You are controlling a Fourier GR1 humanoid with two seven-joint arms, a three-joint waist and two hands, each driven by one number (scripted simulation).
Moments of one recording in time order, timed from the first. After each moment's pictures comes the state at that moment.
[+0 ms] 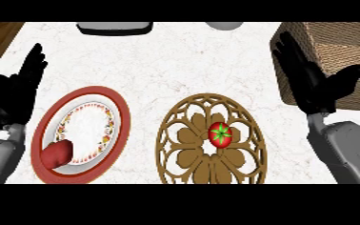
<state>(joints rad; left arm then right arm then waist) -0.24 0.58 -0.11 -1.42 0.17 0.30 0.14 -0.39 -0.49 0.28 -1.45 -0.47 -0.27 0.06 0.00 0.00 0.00</state>
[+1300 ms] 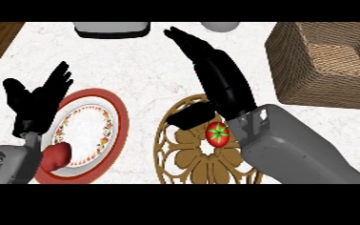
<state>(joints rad) -0.20 0.47 -0.08 -1.36 0.31 0.15 0.18 -0.80 -0.32 0.65 -1.61 0.26 -0.27 0.58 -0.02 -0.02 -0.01</state>
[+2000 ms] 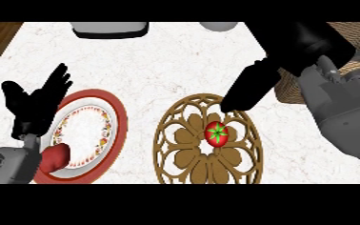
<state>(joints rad) -0.19 0.47 -0.07 -1.36 0.30 0.13 0.17 -1.07 -0.57 0.49 -1.68 -0.03 0.23 1.09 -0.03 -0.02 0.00</state>
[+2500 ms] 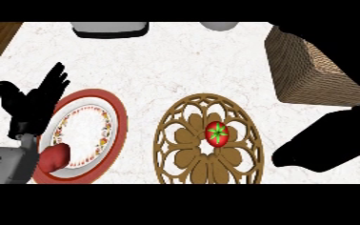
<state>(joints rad) -0.19 0.47 -0.05 -1.35 0.29 0.12 0.16 -0.92 -0.75 0.34 -1.96 -0.33 0.25 1.13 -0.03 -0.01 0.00</state>
